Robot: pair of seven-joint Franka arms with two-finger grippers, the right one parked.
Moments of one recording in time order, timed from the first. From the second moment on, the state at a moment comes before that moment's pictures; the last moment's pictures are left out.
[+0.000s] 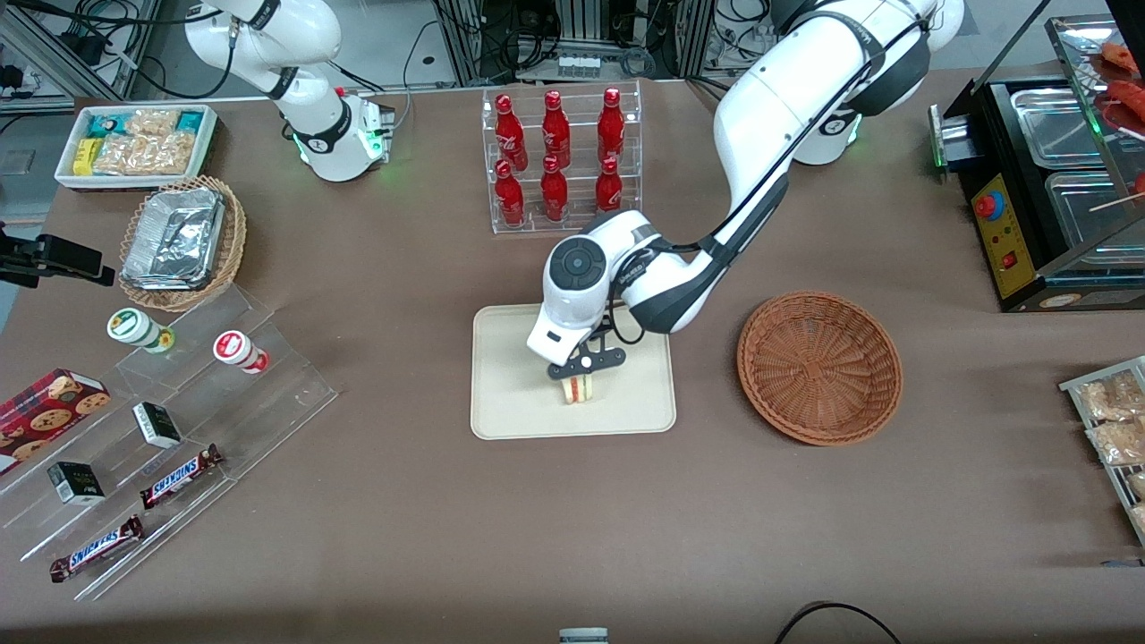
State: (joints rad) arm -0.48 0.84 -0.43 -1.37 0.28 2.13 -1.17
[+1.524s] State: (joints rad) arm -0.53 0.86 -0.40 -1.11 0.28 1.91 -1.20
